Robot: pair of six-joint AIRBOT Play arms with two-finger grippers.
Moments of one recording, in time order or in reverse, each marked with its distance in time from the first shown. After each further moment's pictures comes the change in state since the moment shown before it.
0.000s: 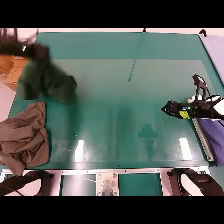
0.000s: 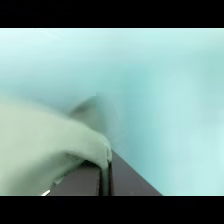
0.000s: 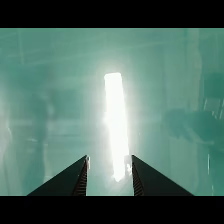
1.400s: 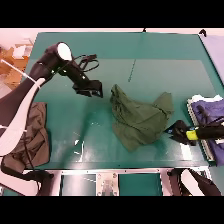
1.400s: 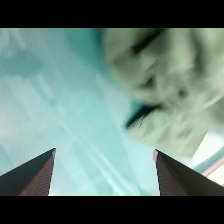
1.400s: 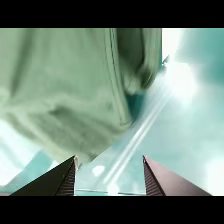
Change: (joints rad) left arm -0.195 -0.412 0.019 -0.183 -0.414 -0.112; right arm -0.409 -0.001 -0.262 0.171 0.309 -0.104
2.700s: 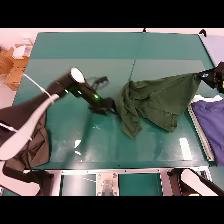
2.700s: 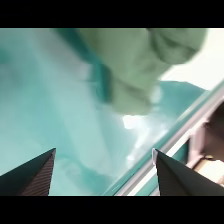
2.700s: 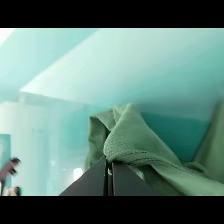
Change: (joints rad) left arm -0.135 -0.002 -0.318 -0.317 0.218 0.081; right arm -0.096 -0.223 0.643 0.349 -0.134 -0.170
